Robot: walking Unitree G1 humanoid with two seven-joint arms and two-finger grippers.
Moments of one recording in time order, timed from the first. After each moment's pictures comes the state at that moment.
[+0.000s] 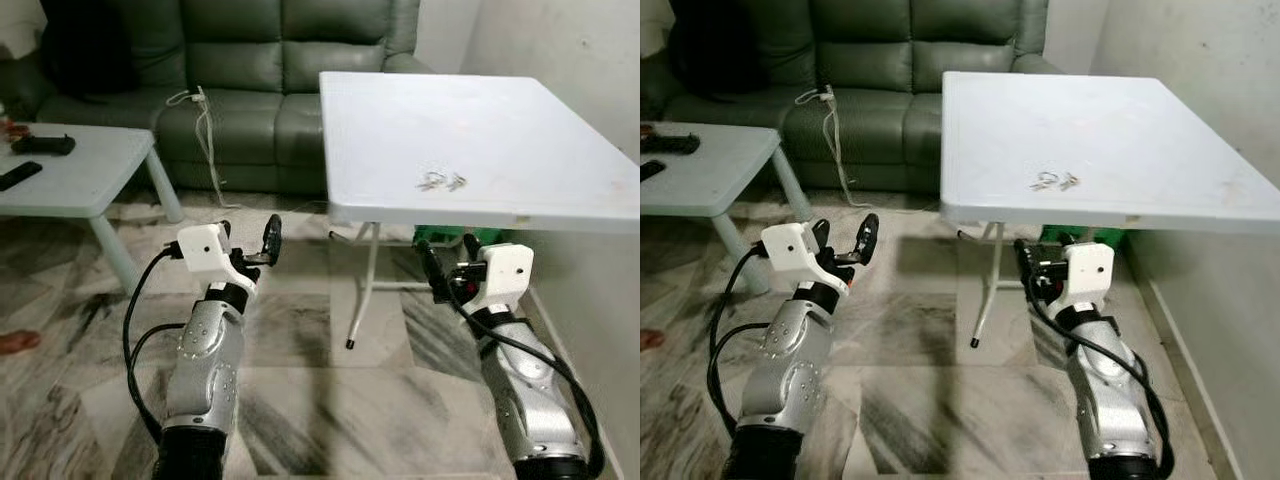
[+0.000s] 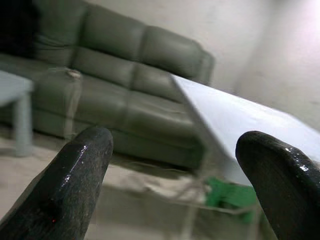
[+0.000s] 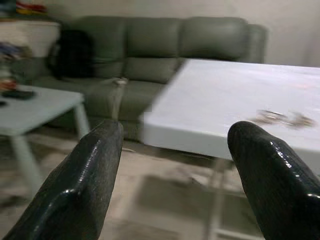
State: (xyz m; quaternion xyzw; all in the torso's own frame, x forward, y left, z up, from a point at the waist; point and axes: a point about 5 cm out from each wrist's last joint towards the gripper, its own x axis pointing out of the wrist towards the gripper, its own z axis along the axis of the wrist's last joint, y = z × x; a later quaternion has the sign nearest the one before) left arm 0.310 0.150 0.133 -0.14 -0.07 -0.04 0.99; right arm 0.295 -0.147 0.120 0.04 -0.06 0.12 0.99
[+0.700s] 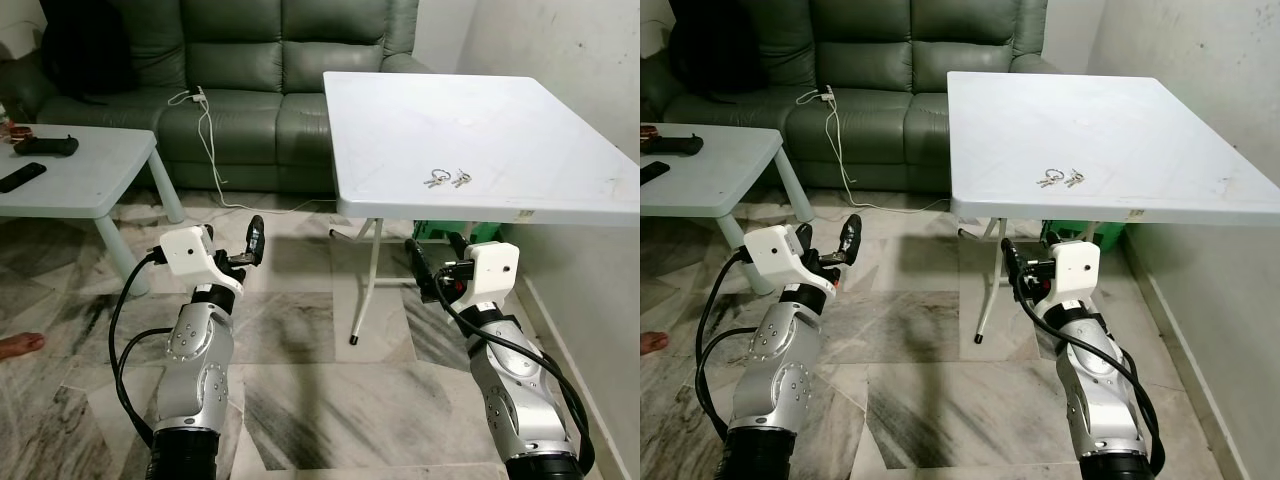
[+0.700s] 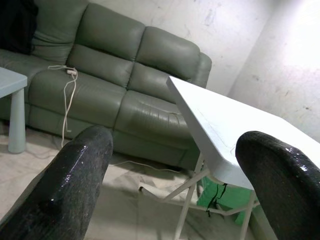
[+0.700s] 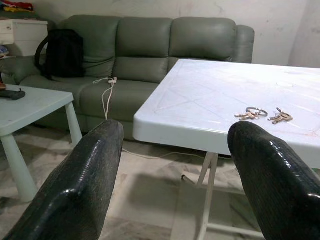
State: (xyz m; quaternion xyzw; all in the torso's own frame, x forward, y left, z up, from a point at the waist) left arm 0.310 0.144 0.132 -0.15 -0.06 -0.04 0.99; right arm 0.294 -0.156 0.119 0.03 -0.06 0.11 0.99
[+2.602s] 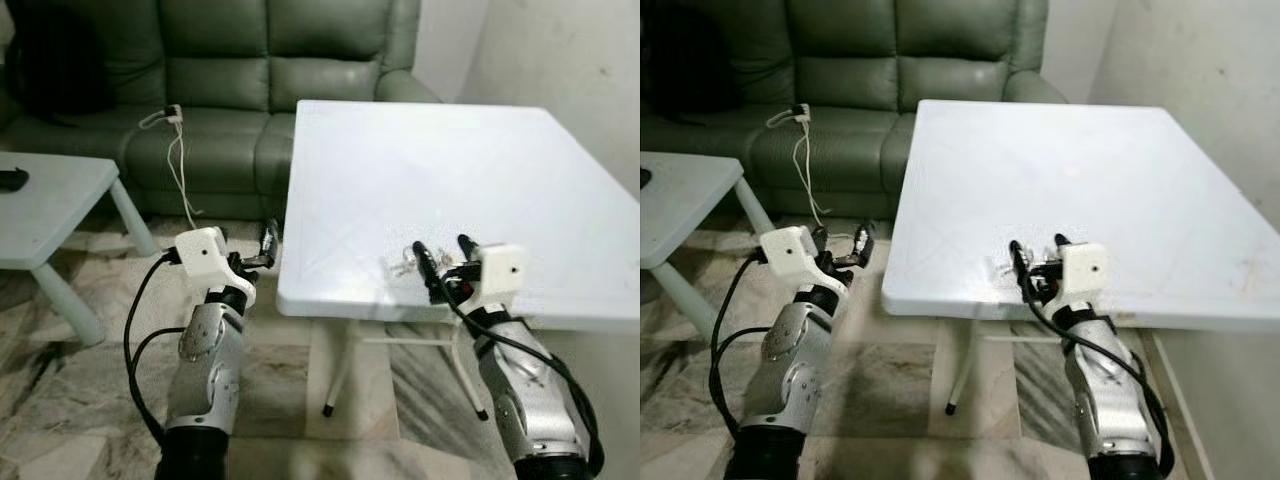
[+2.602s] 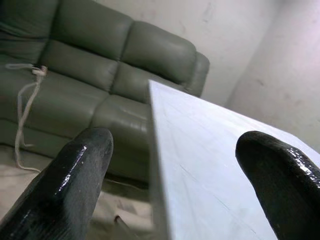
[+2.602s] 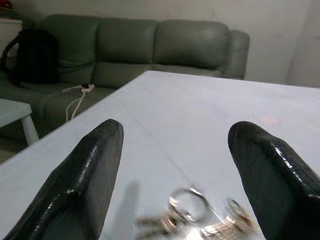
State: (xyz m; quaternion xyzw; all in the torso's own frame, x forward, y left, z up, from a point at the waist) left arm 0.311 0.141 0.129 -0.15 -0.05 -0.04 0.99; right arm 0.294 -0.157 0.119 0.03 -0.06 0.11 0.99
